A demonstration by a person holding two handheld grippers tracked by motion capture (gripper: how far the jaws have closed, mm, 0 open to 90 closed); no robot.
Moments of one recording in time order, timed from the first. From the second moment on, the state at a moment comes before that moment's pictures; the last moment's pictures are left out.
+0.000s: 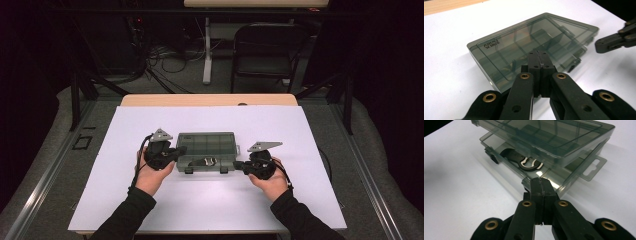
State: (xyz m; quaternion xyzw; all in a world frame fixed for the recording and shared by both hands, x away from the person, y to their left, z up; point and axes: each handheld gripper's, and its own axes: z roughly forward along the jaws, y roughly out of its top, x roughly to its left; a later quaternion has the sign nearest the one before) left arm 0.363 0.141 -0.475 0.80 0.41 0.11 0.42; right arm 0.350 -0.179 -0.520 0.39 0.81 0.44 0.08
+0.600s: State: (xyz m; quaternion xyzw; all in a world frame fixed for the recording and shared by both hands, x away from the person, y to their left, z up) left arm 0.365 0.137 -0.509 0.81 0.42 0.09 0.39; right arm 0.351 -0.184 -0.529 0.40 0.82 0.41 0.09
